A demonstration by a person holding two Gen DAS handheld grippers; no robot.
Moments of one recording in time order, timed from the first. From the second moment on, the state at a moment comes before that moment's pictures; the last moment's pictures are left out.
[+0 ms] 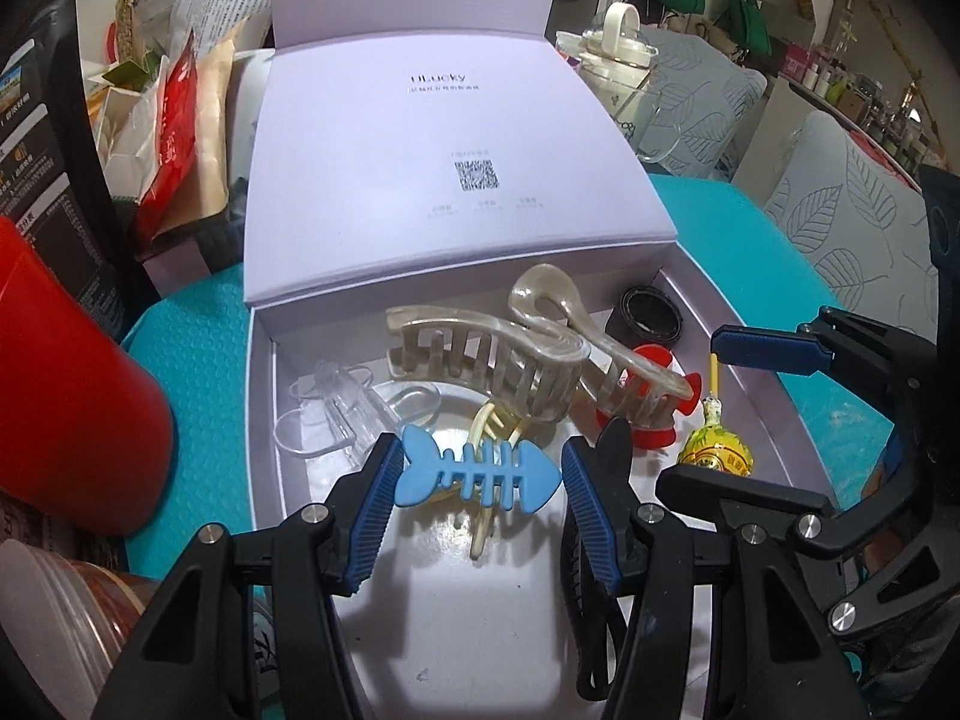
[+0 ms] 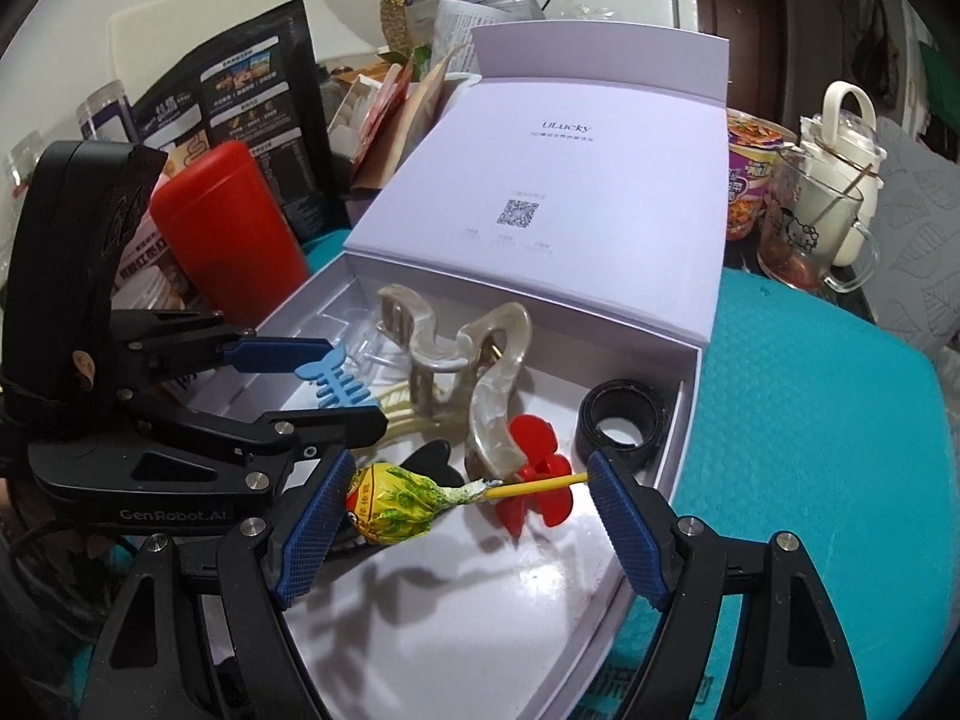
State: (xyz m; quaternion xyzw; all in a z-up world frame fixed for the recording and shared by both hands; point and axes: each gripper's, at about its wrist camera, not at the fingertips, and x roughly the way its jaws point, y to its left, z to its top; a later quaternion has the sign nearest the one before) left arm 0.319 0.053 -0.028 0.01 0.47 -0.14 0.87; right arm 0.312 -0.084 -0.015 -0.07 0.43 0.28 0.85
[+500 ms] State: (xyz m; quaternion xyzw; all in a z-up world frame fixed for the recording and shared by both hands) left arm 0.324 0.051 -0.038 0.02 0.51 -0.13 0.85; right arm 0.325 -0.075 -0.028 -0.11 0.46 0.26 0.84
